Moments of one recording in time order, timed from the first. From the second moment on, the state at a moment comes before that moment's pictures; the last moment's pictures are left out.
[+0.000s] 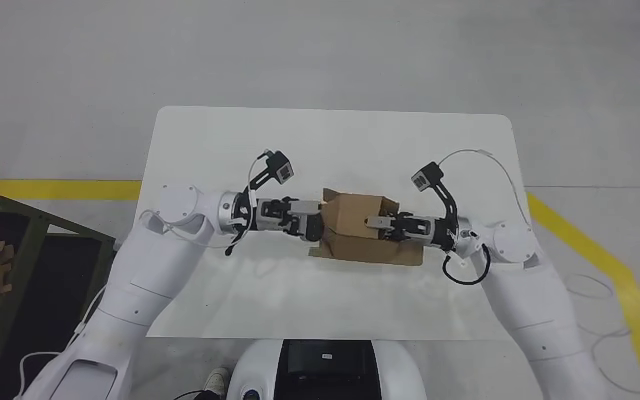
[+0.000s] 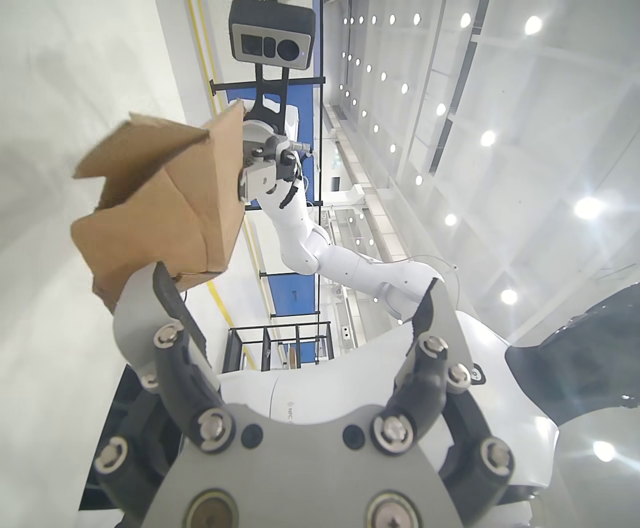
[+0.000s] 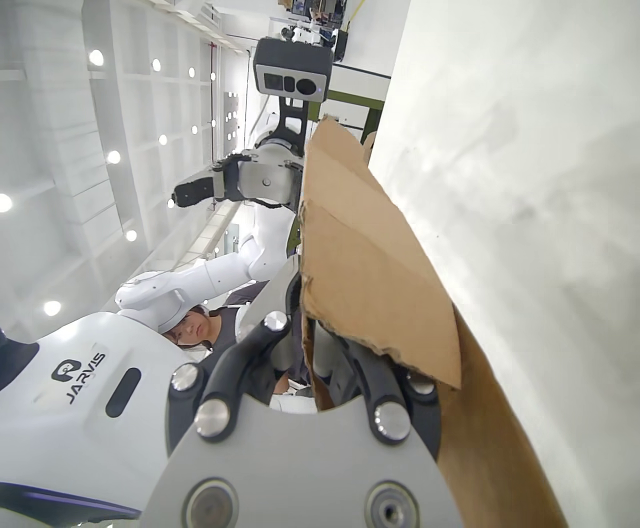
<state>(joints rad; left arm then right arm) 0.85 -1.11 -1.08 -1.38 -0.60 -0.10 -1.30 -1.04 -1.13 1.24 -1.41 0.46 -0.31 1.20</state>
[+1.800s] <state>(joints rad) 0.86 -1.12 -1.04 -1.45 -0.63 -0.09 -1.30 -1.04 -1.12 1.24 -1.48 0.40 -0.26 0.89</state>
